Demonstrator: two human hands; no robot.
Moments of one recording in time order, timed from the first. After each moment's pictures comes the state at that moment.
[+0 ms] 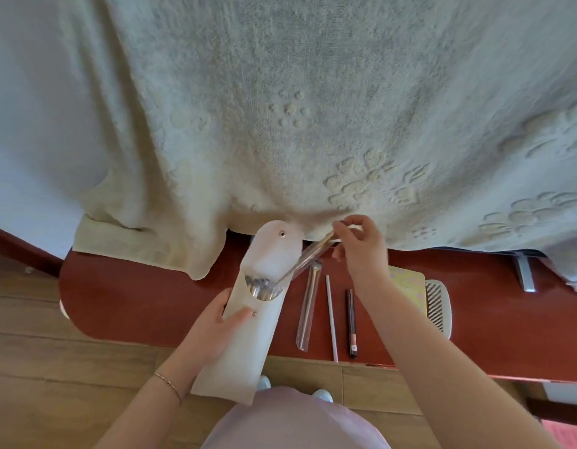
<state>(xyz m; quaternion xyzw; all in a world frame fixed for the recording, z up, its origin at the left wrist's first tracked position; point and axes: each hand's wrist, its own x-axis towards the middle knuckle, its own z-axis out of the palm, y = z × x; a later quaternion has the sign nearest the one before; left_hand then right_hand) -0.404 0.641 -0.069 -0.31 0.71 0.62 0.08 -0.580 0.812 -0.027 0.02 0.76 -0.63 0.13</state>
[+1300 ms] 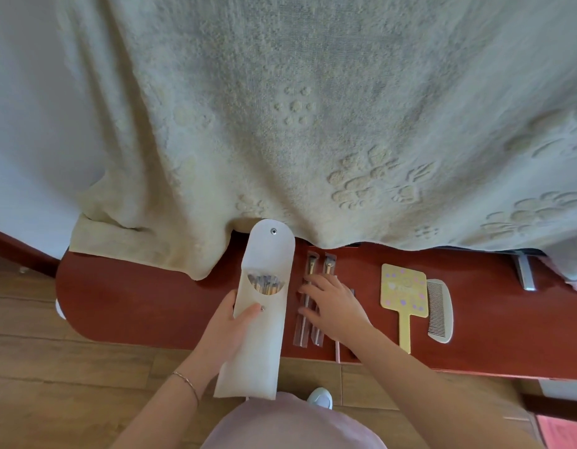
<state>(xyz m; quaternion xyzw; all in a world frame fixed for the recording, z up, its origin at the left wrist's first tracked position) -0.415 0.653 -0.083 -0.36 0.65 0.66 0.08 -0.538 0.827 -0.116 -0.39 0.90 -0.10 0.16</state>
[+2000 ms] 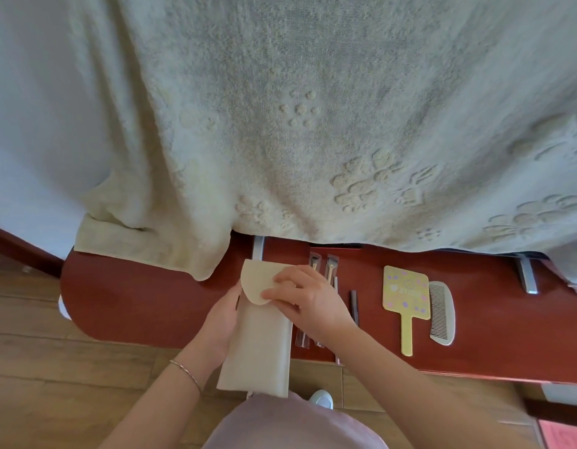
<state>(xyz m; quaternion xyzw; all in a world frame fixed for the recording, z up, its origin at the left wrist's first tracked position) -0.422 0.649 -0.071 -0.40 0.46 0.78 0.12 -0.519 0.792 -0.082 -0.48 0.82 -0.32 0.01</state>
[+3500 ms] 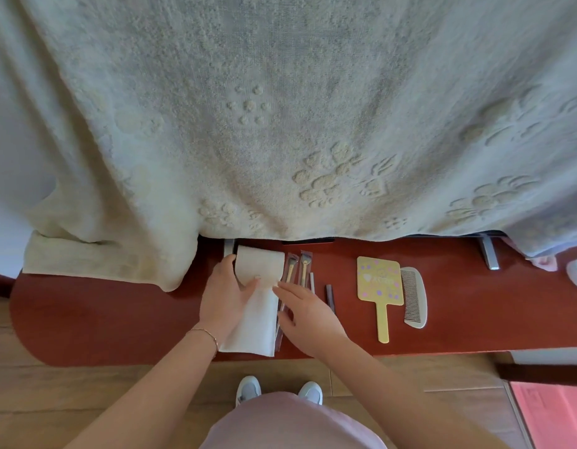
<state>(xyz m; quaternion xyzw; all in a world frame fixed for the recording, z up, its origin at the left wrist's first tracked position) -0.486 0.650 -0.136 -0.26 0.90 0.36 -0.02 -0.509 0.825 -0.089 -0.30 0.90 -0.23 0.23</state>
